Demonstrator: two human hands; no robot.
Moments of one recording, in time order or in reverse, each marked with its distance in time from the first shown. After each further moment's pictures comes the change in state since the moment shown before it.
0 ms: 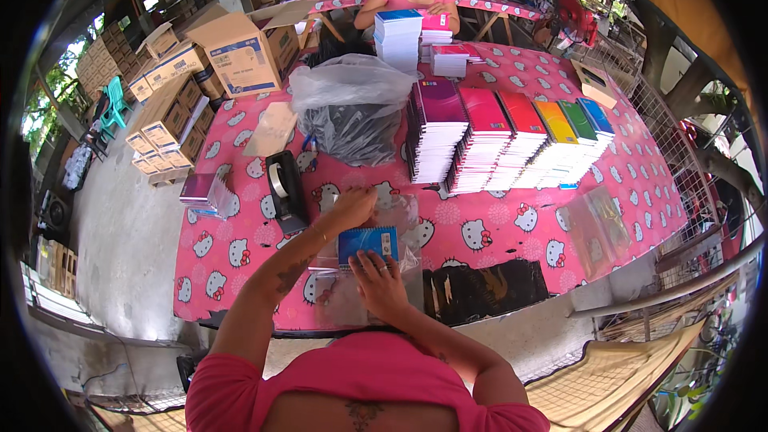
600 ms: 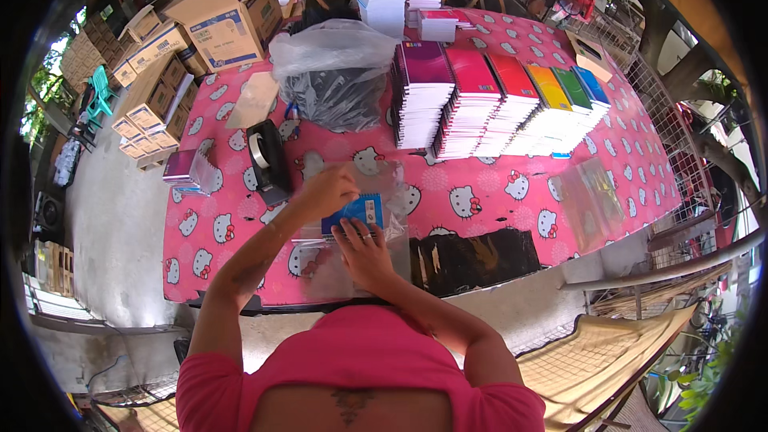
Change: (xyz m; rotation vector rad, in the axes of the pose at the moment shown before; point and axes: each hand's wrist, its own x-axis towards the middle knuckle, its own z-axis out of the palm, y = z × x) left_hand -0.054 0.026 -0.056 -0.300 0.096 0.192; right_hand 0.005 0.001 0.002 0.001 -0.008 0.015
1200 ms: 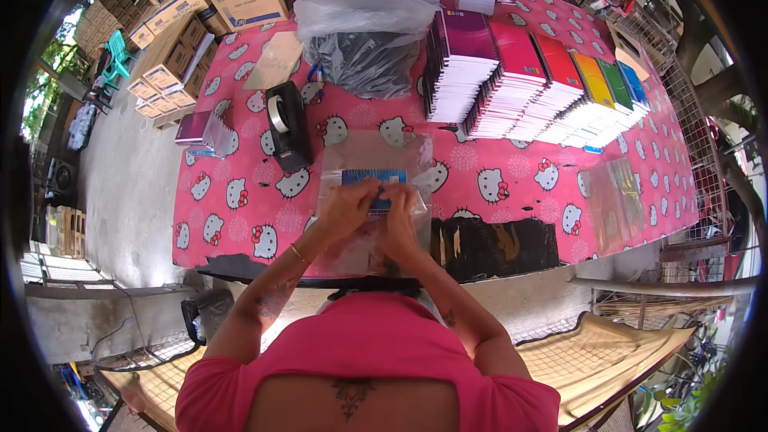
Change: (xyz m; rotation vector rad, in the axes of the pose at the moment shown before) left_hand -0.053 0.062 0.027 -0.258 0.035 -0.440; right_hand 0.001 0.029 0.012 0.699 0.126 0.330
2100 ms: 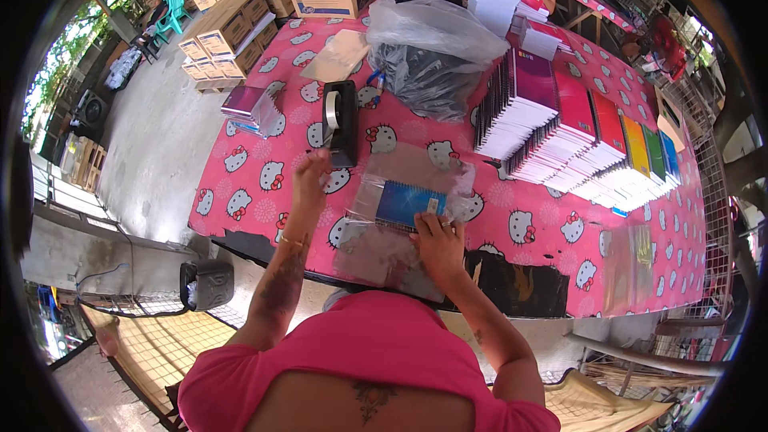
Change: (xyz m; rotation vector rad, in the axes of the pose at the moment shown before) left_hand -0.016 -0.101 -0.059 -1.120 0.890 -0.516; right_hand 0.012 -0.007 -0.038 -0.787 -0.177 -0.390
